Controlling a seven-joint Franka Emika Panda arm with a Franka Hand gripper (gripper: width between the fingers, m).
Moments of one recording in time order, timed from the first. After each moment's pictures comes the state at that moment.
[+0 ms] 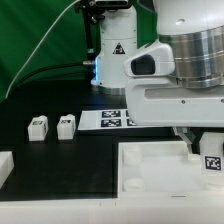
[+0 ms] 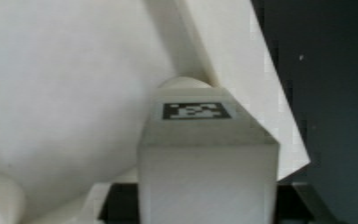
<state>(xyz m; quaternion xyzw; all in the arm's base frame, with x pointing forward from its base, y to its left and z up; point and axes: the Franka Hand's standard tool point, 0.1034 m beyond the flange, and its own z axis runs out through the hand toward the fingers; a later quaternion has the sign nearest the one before) 0.630 0.102 0.079 -0.93 0.35 0.04 0.08</state>
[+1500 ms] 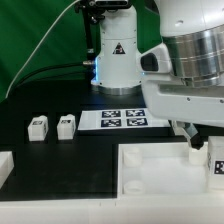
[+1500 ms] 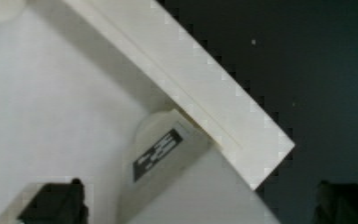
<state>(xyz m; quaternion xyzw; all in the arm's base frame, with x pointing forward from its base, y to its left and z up) 0.626 0.116 0.080 -0.93 0.35 0.04 0.11</state>
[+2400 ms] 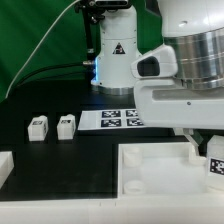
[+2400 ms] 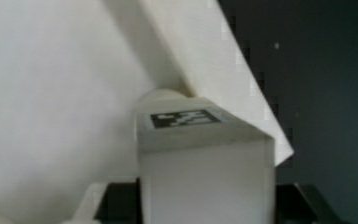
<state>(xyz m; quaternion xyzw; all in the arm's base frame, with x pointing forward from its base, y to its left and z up) 0.631 0.112 0.077 -0.92 0.38 0.03 0.09</state>
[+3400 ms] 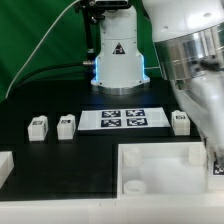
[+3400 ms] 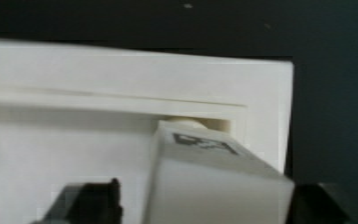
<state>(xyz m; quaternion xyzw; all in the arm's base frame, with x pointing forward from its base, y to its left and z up) 0.624 0.113 0.075 -0.80 0.58 0.04 0.12</state>
